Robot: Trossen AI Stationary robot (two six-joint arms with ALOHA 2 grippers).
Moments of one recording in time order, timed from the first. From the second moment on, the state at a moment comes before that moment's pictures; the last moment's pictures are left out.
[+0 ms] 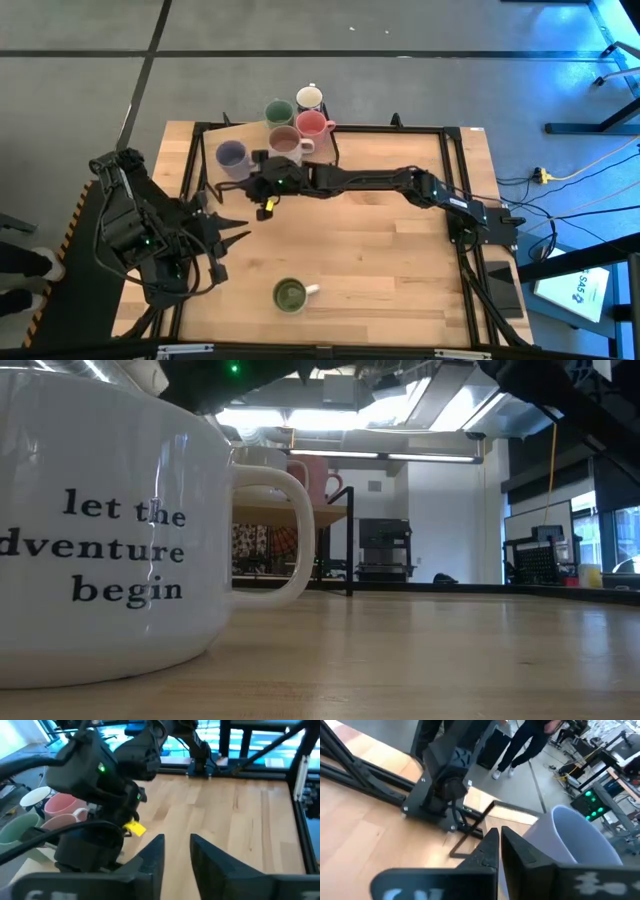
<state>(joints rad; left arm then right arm) -0.92 1.41 1.71 -1.41 -1.11 -0.94 -0.02 2.41 2.32 -0.23 0.08 -0.51</state>
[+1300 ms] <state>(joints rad) -0.27 1.03 1.10 -1.37 -0.72 -1.01 -0.13 1.86 2.32 -0.84 0.35 -0.87</state>
